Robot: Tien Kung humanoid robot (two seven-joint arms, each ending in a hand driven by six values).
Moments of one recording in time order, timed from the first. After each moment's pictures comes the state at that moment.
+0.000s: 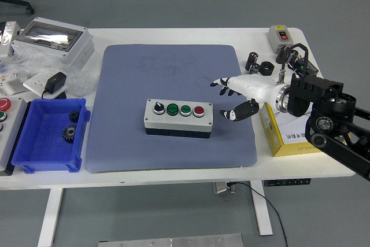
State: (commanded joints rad) left arm -0.03 0.12 -1.76 -0.35 1.51 -0.05 0.39; right arm 0.70 -0.59 0.66 1.60 -1.66 0.35 -0.32
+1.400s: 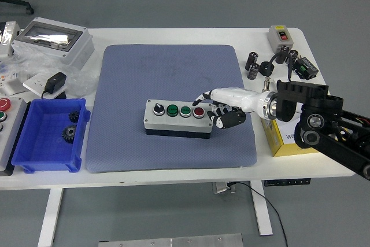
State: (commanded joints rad) left arm -0.03 0.12 -1.76 -0.35 1.51 -0.05 0.40; right arm 0.70 -0.55 0.67 1.59 -1.45 0.35 -0.21
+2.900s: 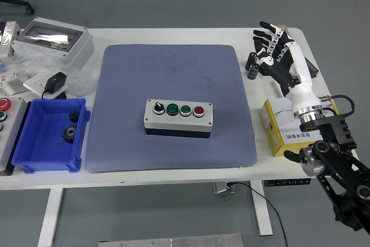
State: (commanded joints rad) left arm -0.03 0.14 -1.80 -0.35 1.64 -0.04 0.43; right arm 0.22 -0.28 1.14 1.46 -1.08 -0.28 0.34
